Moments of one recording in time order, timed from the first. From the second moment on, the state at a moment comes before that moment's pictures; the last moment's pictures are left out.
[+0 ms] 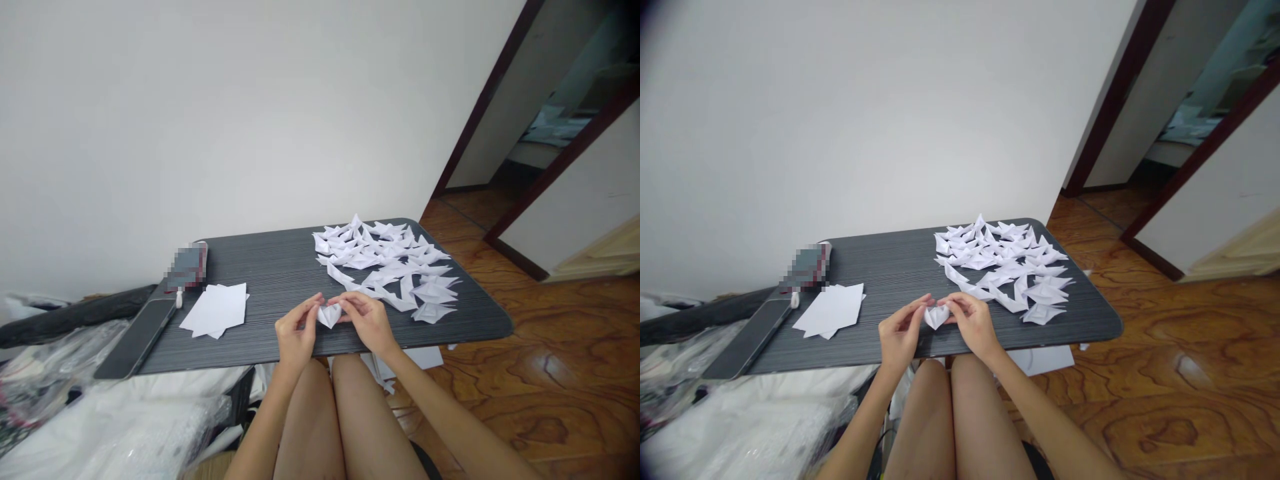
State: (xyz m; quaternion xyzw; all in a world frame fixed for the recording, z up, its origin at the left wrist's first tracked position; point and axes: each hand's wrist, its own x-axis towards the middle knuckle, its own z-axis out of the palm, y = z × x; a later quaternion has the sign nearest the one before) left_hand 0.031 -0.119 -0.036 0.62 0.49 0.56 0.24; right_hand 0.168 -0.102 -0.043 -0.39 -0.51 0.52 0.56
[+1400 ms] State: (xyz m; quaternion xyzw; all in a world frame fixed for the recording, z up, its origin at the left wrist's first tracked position) left_hand 0.011 -0.115 -0.036 0.85 0.33 0.39 0.10; right_hand 0.189 -0.107 -0.019 -0.30 -0.79 0.31 0.43
